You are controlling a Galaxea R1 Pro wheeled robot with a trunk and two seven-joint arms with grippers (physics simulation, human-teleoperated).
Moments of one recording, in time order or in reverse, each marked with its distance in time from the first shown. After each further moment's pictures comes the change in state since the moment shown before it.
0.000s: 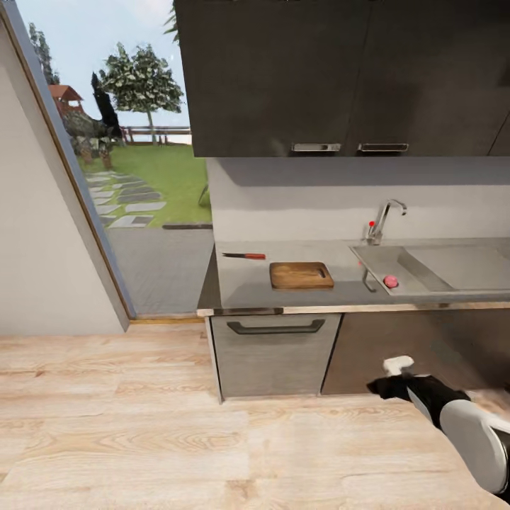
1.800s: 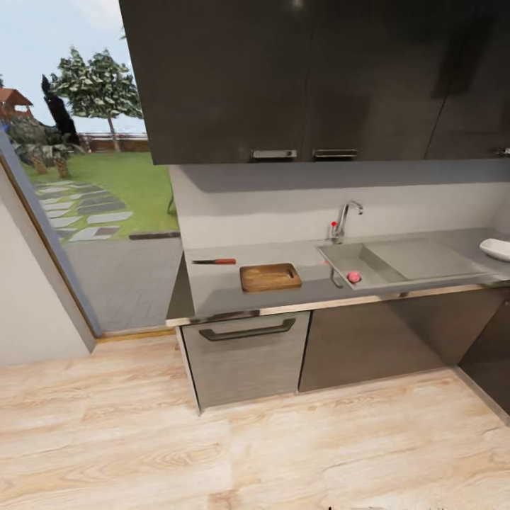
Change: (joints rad) left arm -0.003 0.043 0.001 -0.443 -0.006 -0.004 0.165; right arm 0.592 0.350 -0.011 0.048 -0.012 -0.750 -0.618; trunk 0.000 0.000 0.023
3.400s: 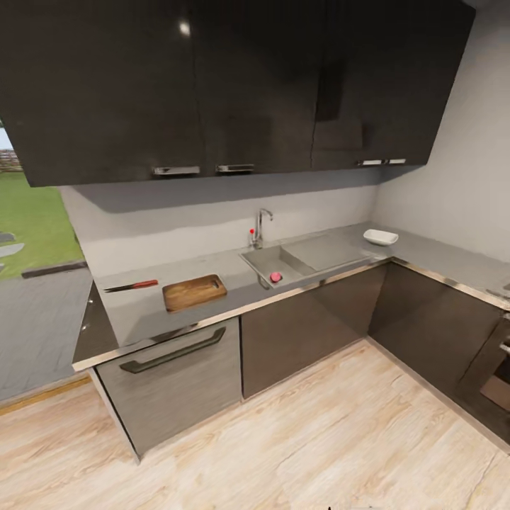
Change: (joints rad) left arm 0.000 0.000 0.000 -0.002 -0.001 0.000 0.000; right arm 0.000 0.001 0.002 0.000 0.000 0.000 0.000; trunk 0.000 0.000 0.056
